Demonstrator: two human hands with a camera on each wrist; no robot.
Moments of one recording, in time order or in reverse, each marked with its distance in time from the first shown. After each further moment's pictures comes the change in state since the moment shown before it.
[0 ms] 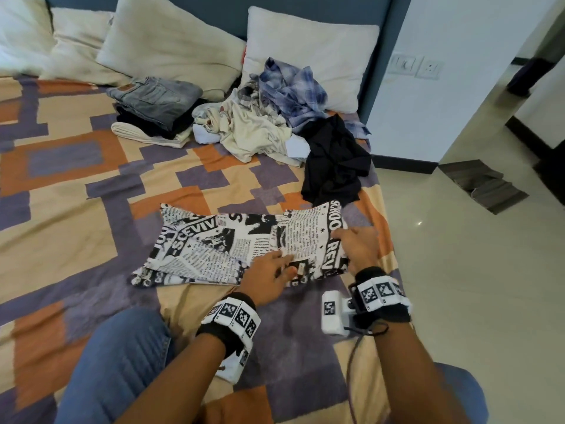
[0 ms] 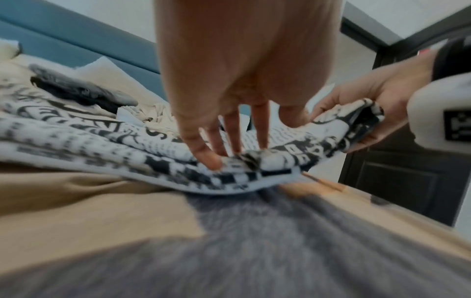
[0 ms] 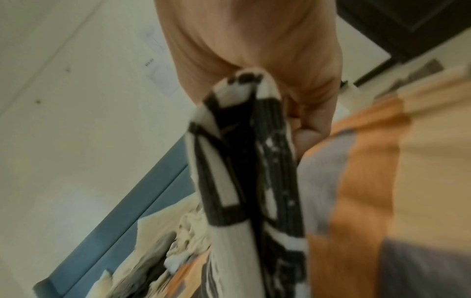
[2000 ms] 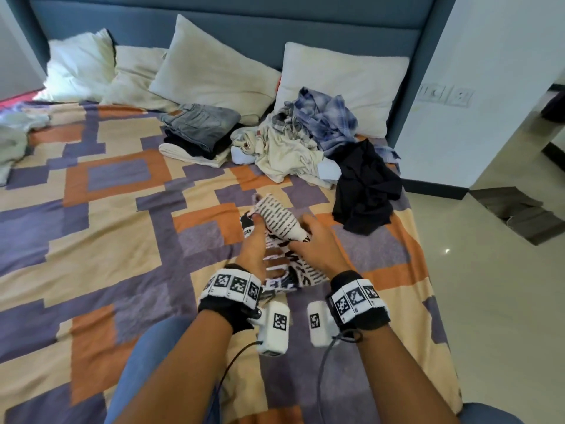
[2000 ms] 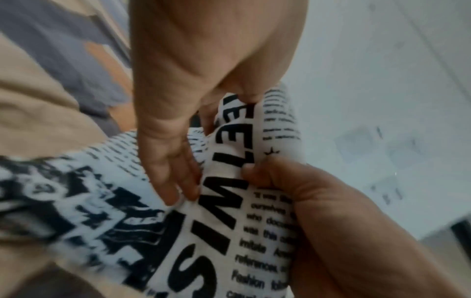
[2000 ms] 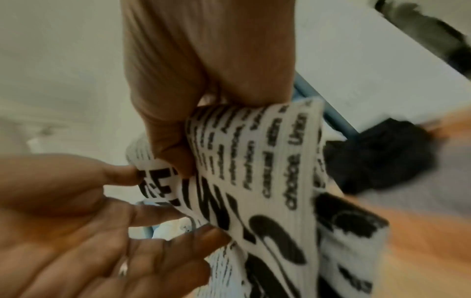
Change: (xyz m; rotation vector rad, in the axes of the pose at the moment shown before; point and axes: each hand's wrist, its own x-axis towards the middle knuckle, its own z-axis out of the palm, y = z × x) left_hand -0.010 0.021 -0.112 -1.461 0.197 -0.517; right_hand -0.057 -0.043 0.097 -0.305 -0.551 -0.685
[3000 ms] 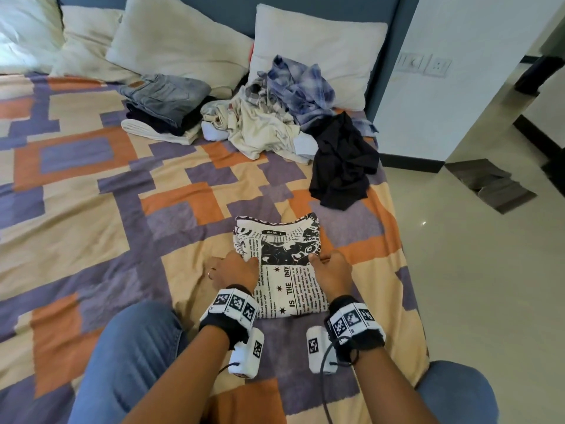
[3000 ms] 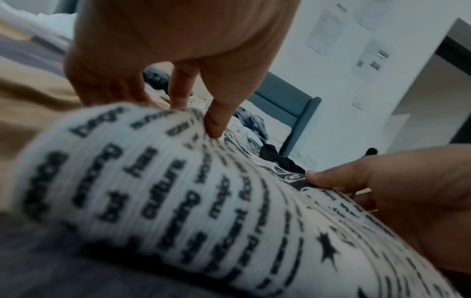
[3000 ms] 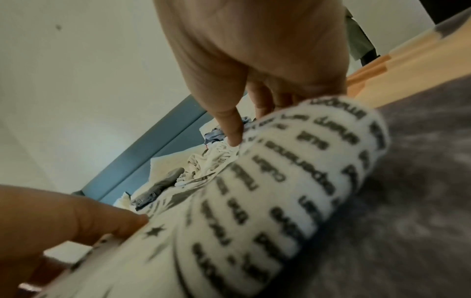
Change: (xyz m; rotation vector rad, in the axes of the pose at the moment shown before) left_hand 0.030 -0.086 -0.031 1.173 0.597 0.080; right_hand -0.067 0.111 0.001 -0.056 0.355 0.631
